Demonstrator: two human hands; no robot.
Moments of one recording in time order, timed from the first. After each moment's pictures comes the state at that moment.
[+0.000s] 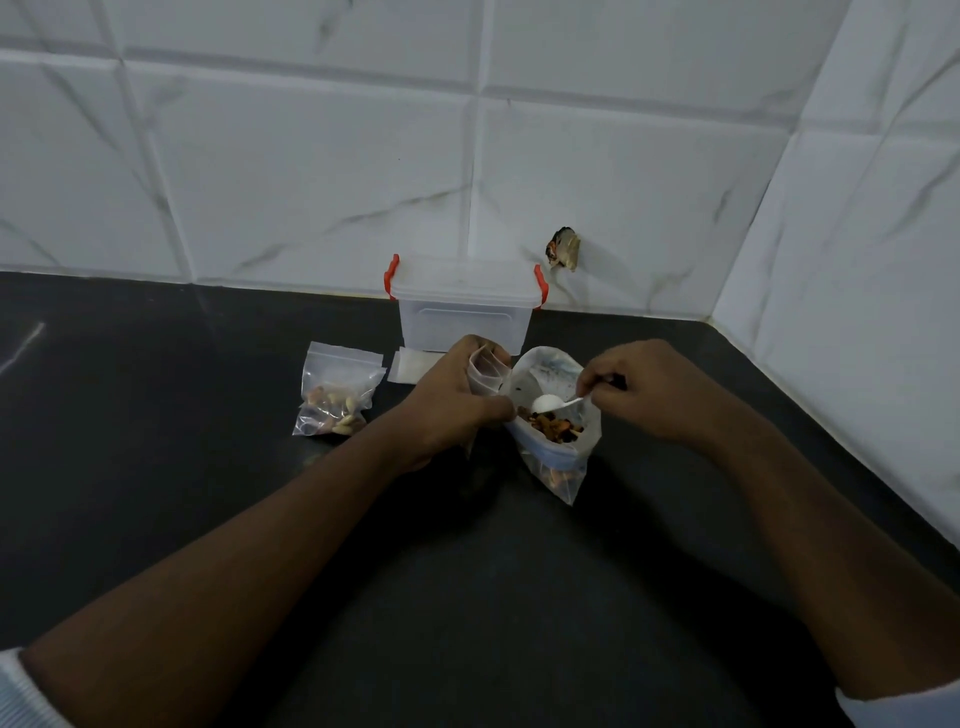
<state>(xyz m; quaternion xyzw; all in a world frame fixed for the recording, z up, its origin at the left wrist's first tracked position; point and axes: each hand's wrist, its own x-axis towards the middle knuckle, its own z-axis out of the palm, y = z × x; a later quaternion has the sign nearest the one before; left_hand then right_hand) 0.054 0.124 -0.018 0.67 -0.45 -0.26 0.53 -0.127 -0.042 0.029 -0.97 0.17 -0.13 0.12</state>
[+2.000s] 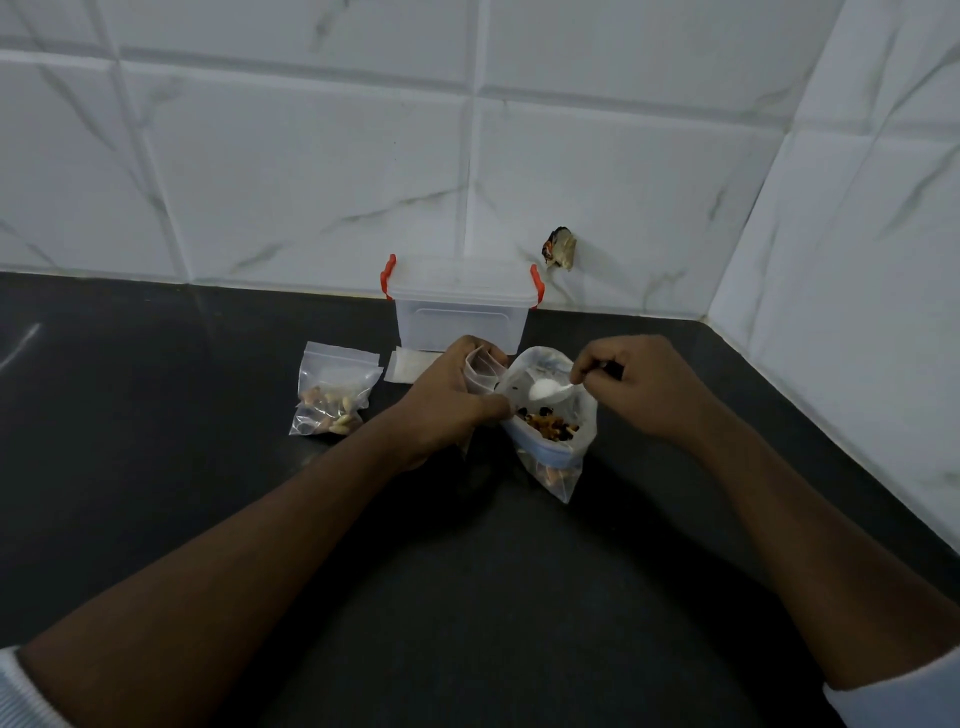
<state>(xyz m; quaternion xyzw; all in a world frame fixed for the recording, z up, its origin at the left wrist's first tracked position) 0.050 0.127 -0.015 0.67 -0.45 -0.26 0.53 -0.125 -0.040 0.019 -0.94 0.16 -0.23 0.17</state>
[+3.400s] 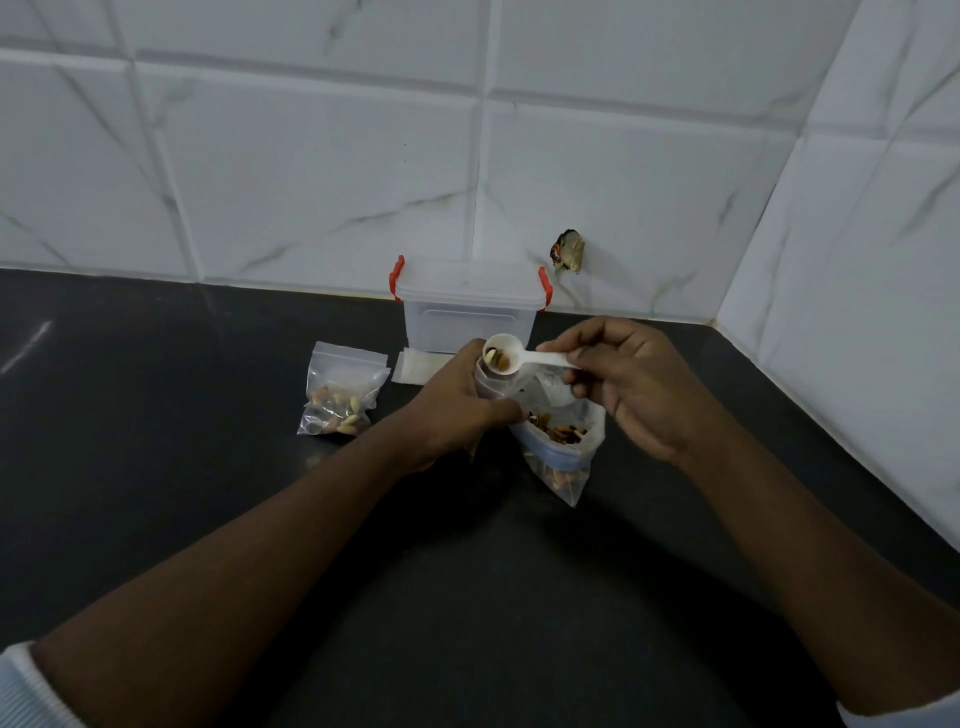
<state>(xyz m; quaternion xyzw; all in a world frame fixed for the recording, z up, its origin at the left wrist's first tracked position) 0.053 0.125 -0.020 0.64 -0.46 -0.29 0.55 -0.112 -0.014 0.019 -0.72 0.12 -0.27 0.63</state>
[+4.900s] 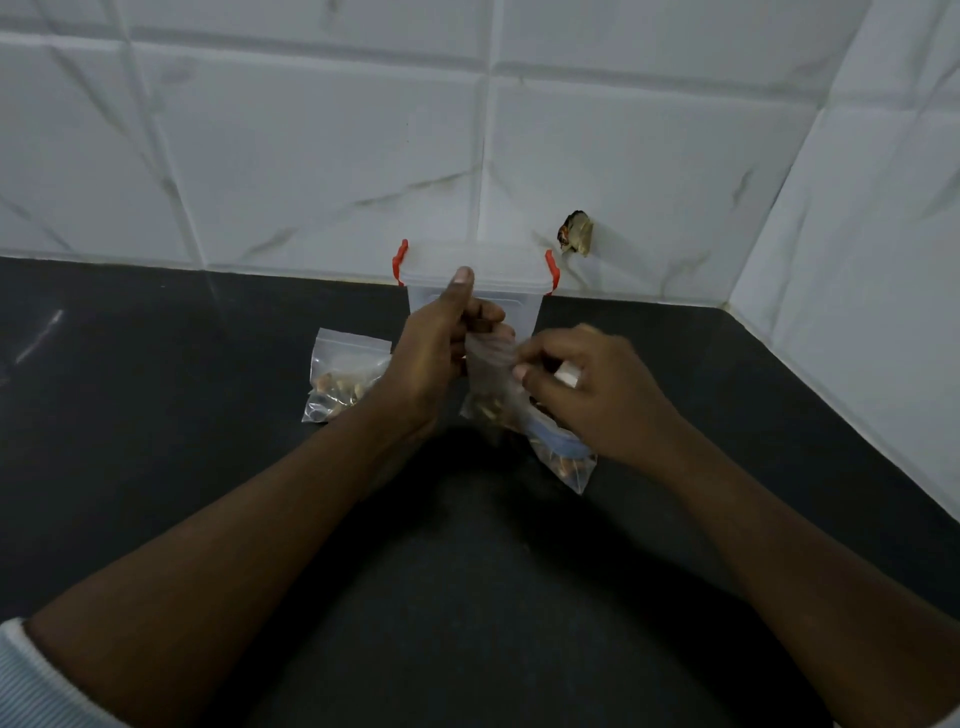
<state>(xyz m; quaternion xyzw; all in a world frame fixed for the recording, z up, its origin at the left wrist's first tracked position) 0.053 0.133 0.004 0.56 -0.32 -0.26 0.72 -0.100 0.021 0.013 -0.92 0.06 -0.31 0.23</state>
